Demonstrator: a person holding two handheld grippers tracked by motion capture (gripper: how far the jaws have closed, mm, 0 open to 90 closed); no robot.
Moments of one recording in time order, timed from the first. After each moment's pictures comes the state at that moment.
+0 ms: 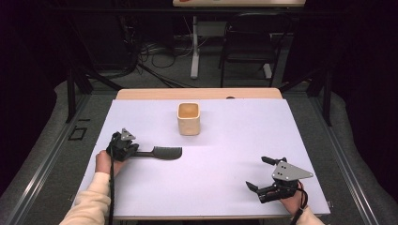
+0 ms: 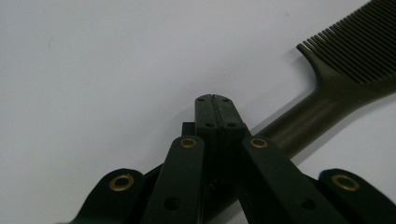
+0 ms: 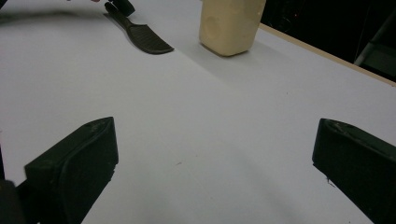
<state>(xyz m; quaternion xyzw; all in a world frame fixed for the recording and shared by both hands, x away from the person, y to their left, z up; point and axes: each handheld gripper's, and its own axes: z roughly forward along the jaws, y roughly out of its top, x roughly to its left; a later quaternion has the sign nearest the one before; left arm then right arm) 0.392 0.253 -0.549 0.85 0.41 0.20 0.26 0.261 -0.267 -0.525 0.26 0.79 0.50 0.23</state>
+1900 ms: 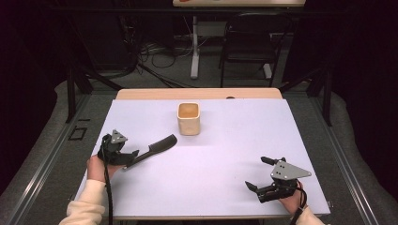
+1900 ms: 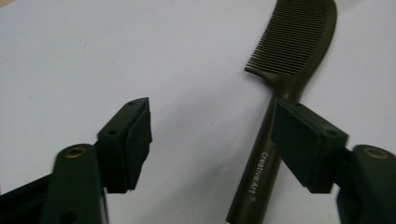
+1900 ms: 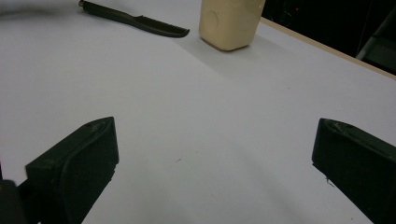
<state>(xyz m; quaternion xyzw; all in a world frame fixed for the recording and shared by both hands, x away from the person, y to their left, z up) 0.363 0.259 -0.518 0.84 0.42 0.22 0.28 0.263 -0.265 -0.527 0.26 0.80 0.49 0.23</state>
